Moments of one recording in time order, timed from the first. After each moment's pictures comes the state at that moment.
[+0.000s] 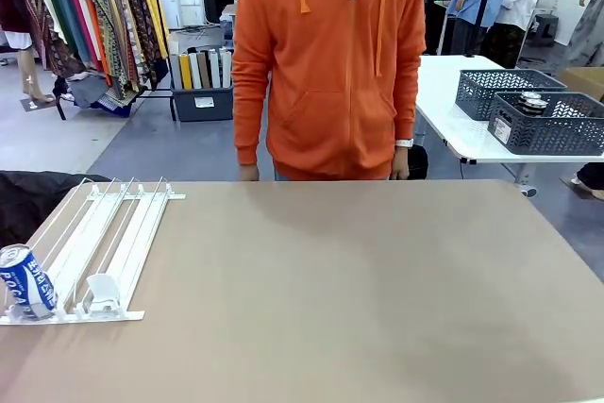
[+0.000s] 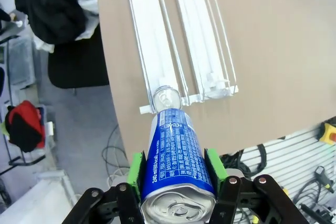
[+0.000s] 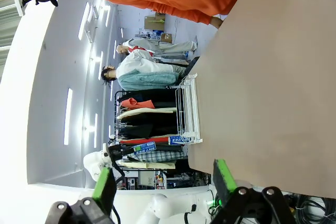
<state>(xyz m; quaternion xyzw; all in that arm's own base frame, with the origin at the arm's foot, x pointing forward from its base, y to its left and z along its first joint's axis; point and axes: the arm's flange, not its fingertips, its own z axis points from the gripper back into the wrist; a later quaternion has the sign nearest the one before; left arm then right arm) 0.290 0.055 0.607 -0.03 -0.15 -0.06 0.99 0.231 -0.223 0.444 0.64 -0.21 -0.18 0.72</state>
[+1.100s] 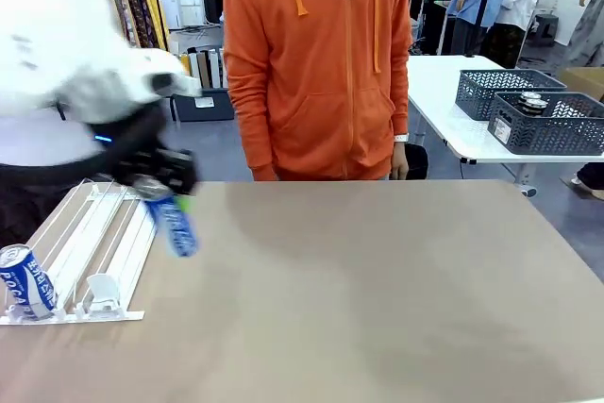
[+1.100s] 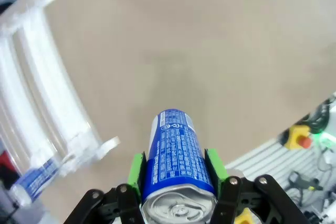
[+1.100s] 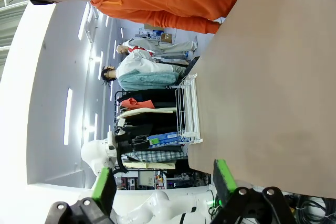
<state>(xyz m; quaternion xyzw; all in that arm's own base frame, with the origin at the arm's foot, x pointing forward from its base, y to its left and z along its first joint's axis) 0.351 -0.252 0.525 -0.05 -0.11 -0.19 0.97 0.231 -0.223 0.445 0.64 -0.21 -0.18 0.72</state>
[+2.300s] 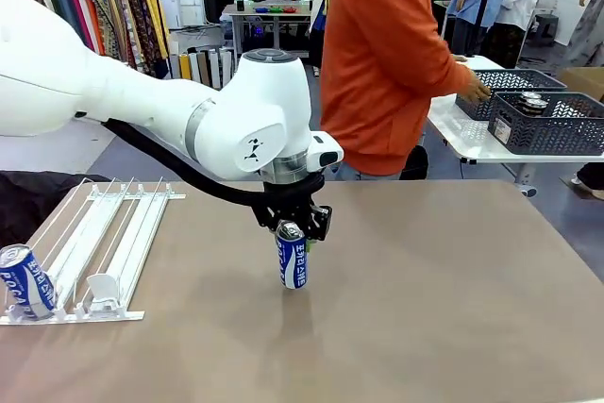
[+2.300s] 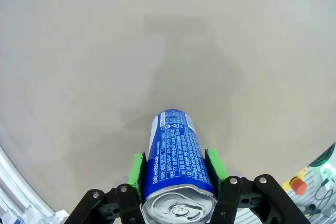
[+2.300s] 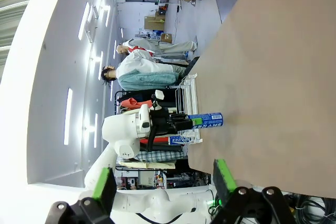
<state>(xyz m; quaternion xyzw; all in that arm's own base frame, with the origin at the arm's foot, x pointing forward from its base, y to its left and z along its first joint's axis) 0.424 -0.404 0.406 -0.04 -0.06 -0.22 0.97 0.231 -0.223 0.445 0.64 -0.21 -0.18 0.72</state>
